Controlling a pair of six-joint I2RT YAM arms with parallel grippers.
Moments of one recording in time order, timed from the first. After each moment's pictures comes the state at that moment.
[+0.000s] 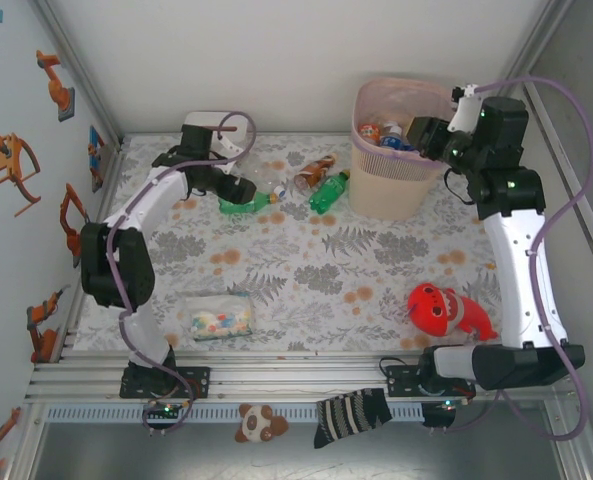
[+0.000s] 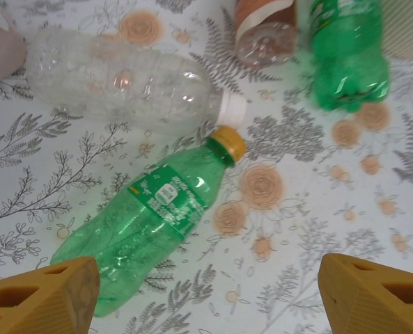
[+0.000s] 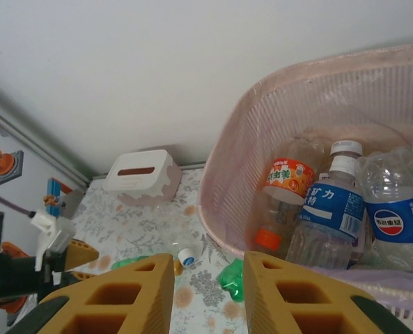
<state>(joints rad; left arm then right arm) -0.29 1.87 1.57 -0.69 0.33 0.28 0.09 1.31 1.65 -0.69 -0.36 0.34</state>
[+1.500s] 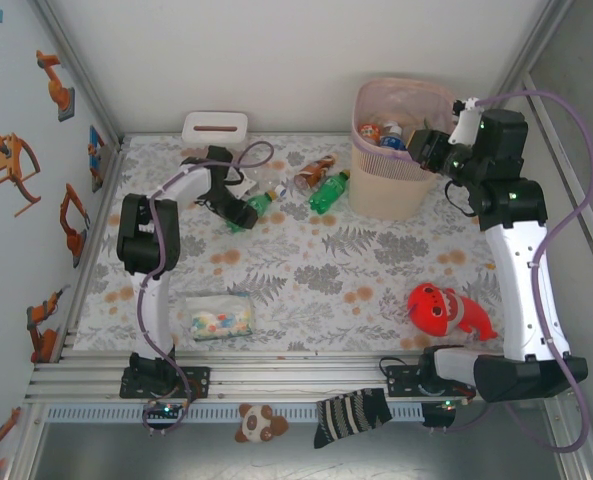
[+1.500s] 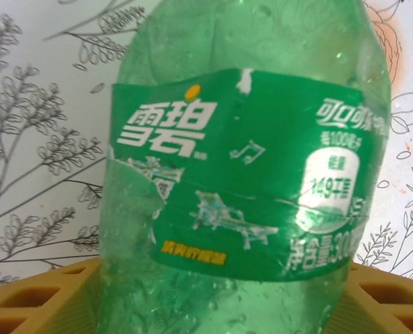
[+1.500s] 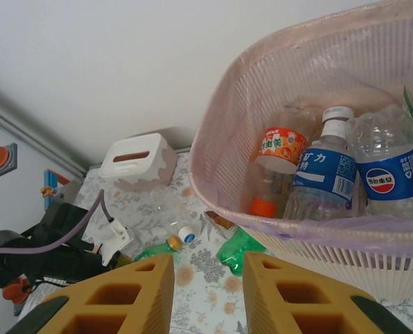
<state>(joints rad) -0.31 2.19 1.70 -0.91 0.29 0.36 0.09 1.25 1.59 -0.73 -0.35 0.37</state>
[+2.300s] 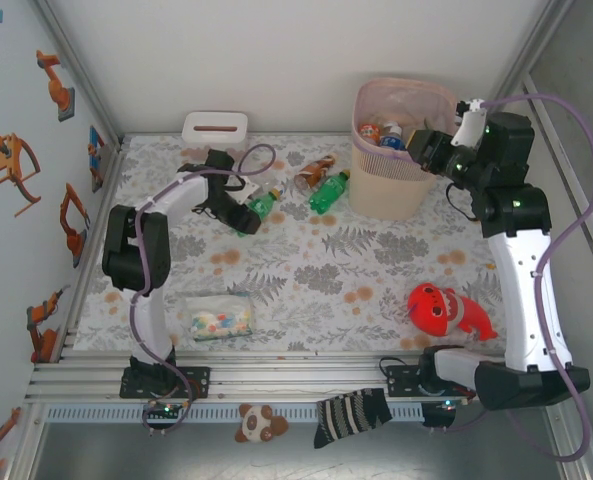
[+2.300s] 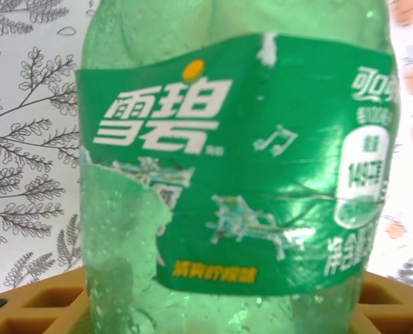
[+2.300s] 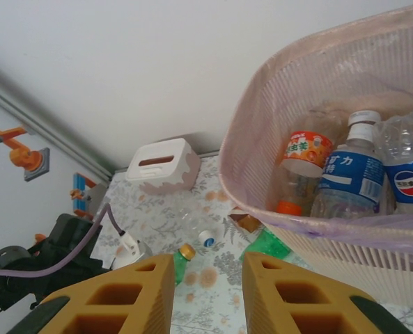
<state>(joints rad) -0.35 1.99 1.51 -0.87 0.36 0.31 0.09 1.21 1.56 -0.70 -0.41 0.42</state>
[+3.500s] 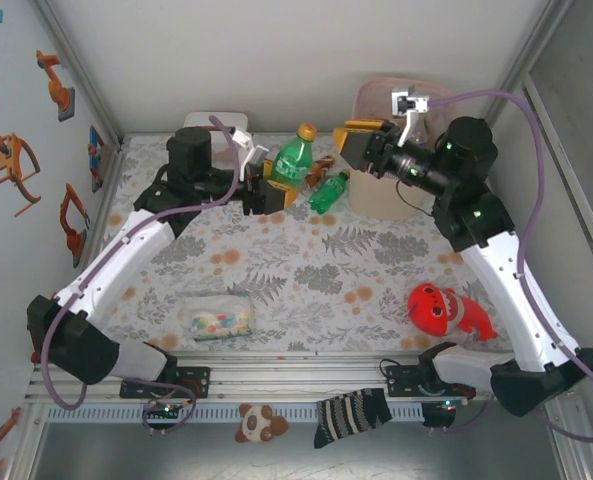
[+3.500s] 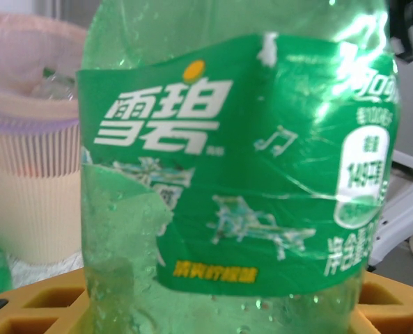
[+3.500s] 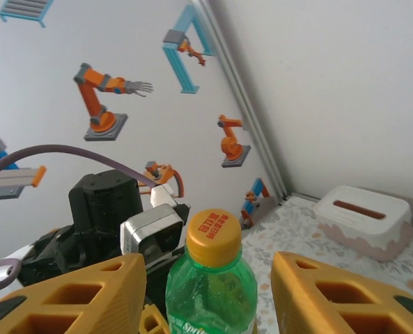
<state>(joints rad) -0.54 1.38 1.35 -0.27 0.94 -0.04 0.45 1.21 1.49 -0.19 -0.62 0.47</state>
